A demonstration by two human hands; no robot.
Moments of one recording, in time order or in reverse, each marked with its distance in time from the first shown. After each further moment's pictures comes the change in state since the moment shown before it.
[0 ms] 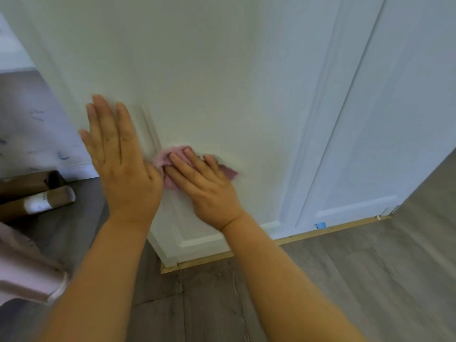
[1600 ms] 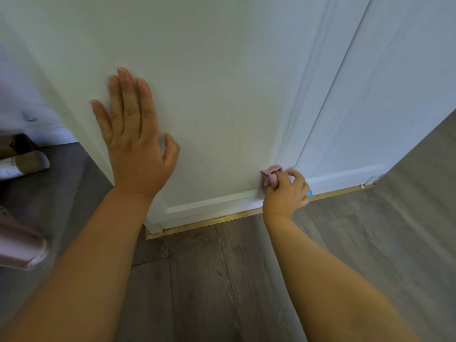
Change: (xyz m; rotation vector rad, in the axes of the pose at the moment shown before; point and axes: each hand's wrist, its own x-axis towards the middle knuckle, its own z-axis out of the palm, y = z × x) left_hand -0.042 0.012 0.035 0.166 -0.180 0.119; right_hand -0.168 0.059 -0.021 -0.195 0.074 1.358
